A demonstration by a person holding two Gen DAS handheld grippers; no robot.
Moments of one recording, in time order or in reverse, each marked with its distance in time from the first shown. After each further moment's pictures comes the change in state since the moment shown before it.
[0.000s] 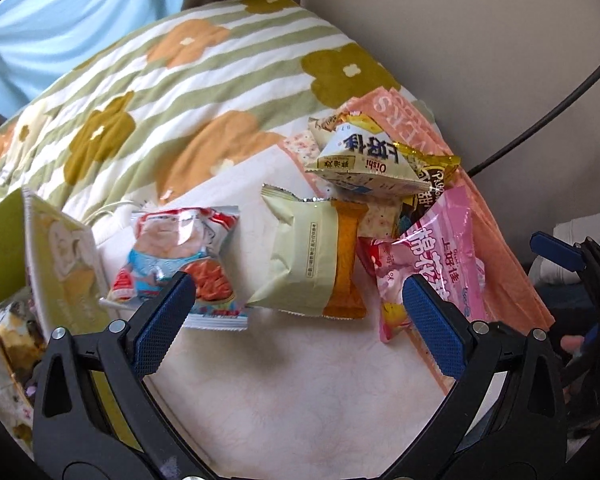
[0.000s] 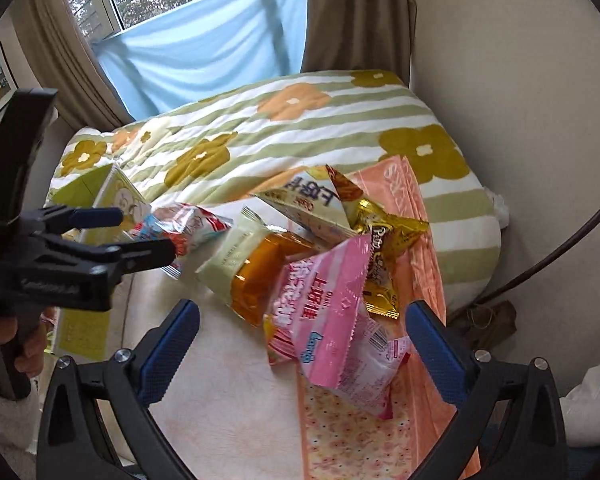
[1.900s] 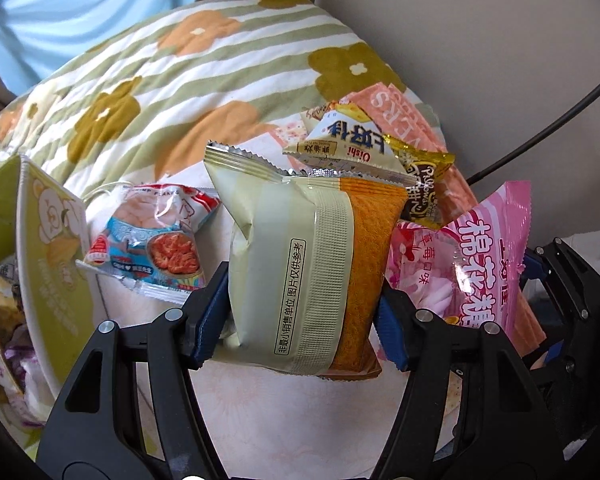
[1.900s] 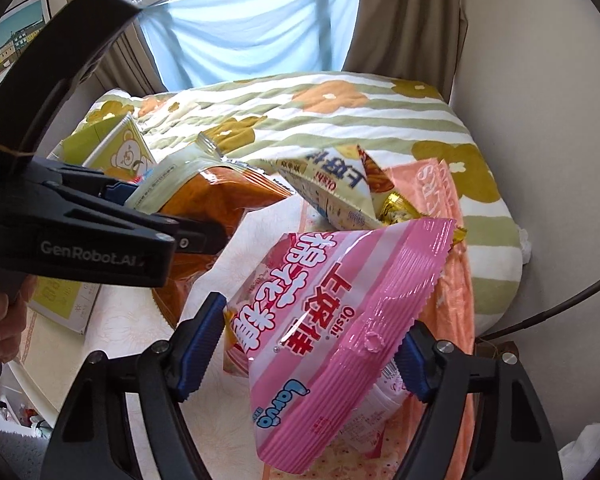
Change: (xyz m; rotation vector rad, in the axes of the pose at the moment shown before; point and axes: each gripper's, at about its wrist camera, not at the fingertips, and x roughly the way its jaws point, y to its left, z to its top) left arm -0.015 -0.021 -0.018 -0.083 -0.043 0.015; right arm 0.020 0.011 -0.017 -0.186 -0.058 0.035
